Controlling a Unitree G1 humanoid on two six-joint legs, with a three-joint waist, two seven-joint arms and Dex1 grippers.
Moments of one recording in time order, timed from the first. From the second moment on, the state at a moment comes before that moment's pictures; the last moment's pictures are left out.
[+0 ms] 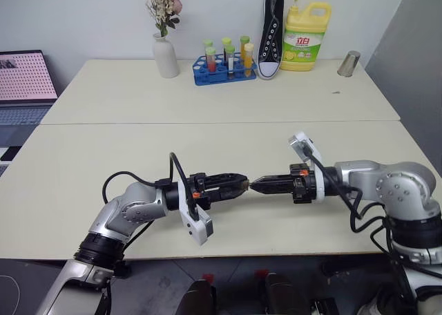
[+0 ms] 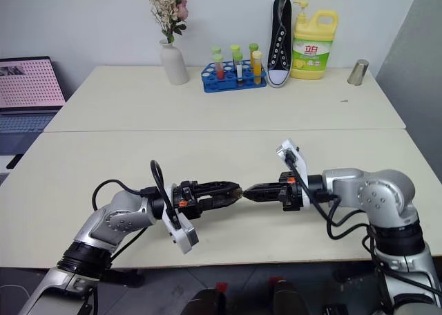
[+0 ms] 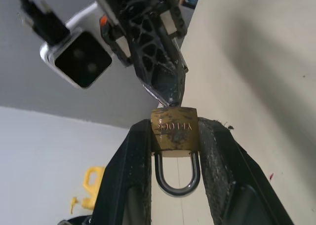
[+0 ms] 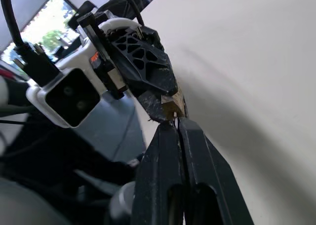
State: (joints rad) left arm -0.40 0.62 -0.22 0.12 0.40 -1.06 -0.53; right arm -0.62 -0.57 -0.02 -0.23 1.12 1.43 0.65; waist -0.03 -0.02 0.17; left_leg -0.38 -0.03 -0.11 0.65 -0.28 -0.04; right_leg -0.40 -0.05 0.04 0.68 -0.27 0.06
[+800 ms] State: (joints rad) left arm -0.39 0.64 -0.24 0.12 0.45 -1.01 -0.45; right arm -0.62 -0.57 0.01 -0.30 1.13 1.41 0.54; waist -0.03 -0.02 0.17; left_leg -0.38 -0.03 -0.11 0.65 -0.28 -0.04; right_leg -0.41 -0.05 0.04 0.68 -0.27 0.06
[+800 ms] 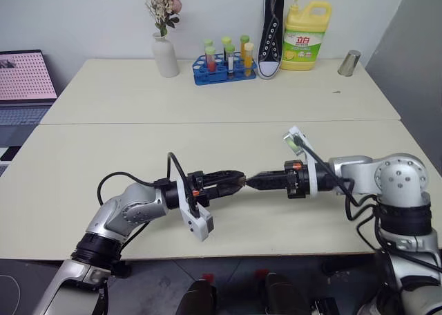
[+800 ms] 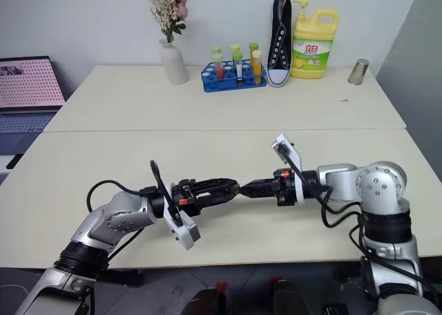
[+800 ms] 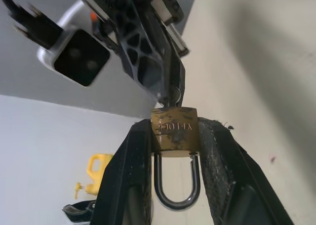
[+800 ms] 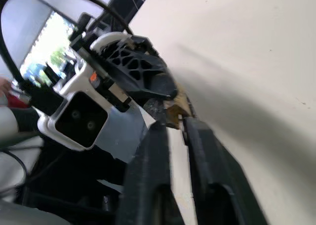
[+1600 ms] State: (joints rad) left arm -0.39 0.63 -0.26 0.12 0.44 -0.99 -0.45; right arm -0.50 -0.54 0.13 -0.38 0.84 1.04 0.70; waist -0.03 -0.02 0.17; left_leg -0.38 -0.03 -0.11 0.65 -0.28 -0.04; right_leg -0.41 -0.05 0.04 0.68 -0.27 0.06
